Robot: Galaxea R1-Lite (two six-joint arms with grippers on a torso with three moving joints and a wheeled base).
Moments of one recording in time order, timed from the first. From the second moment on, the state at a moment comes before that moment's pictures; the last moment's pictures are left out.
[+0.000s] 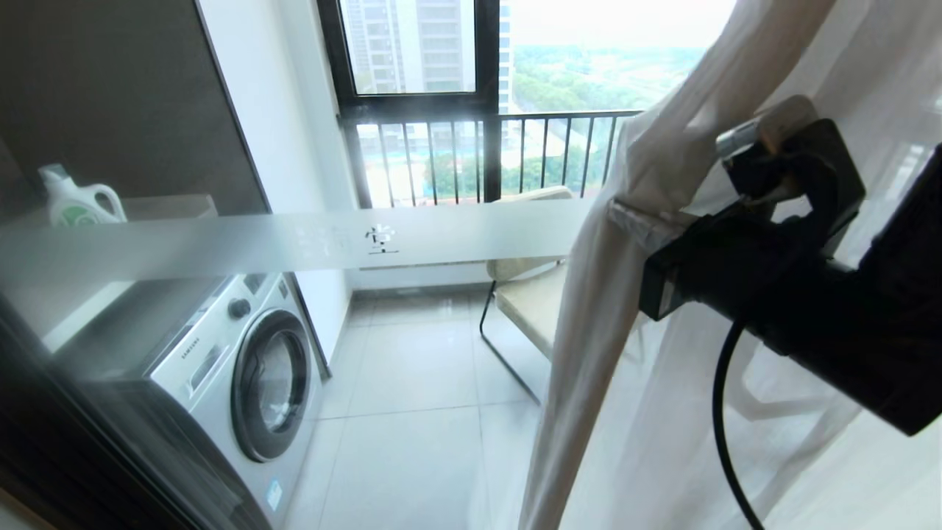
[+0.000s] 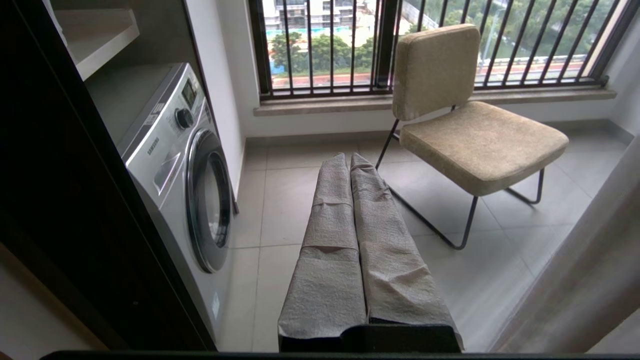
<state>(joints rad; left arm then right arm) 0.00 0.00 0.00 -0.03 0.00 -0.01 0.72 1.49 -0.78 -0.85 -0.24 -0.29</state>
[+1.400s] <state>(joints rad) 0.00 0.00 0.00 -0.03 0.00 -0.01 0.43 1.06 -0.51 -0.71 -0.25 -0.27</state>
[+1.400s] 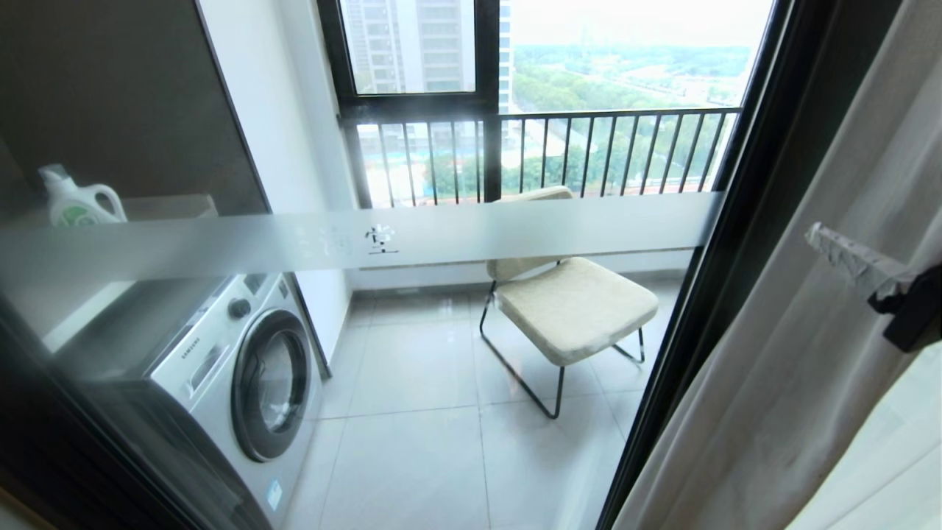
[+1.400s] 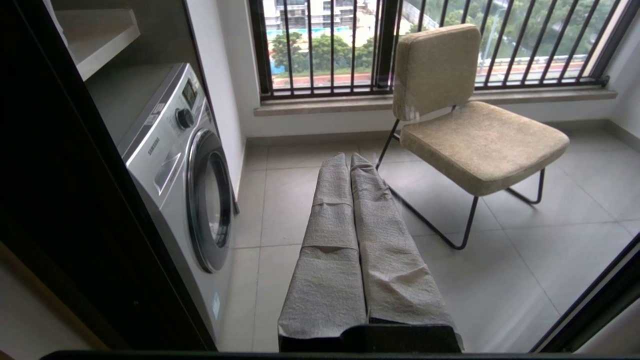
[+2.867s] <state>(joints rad) 0.00 0.00 0.00 -0.03 0.00 -0.01 0.18 0.29 -0.22 -0.30 -0.09 -0.19</state>
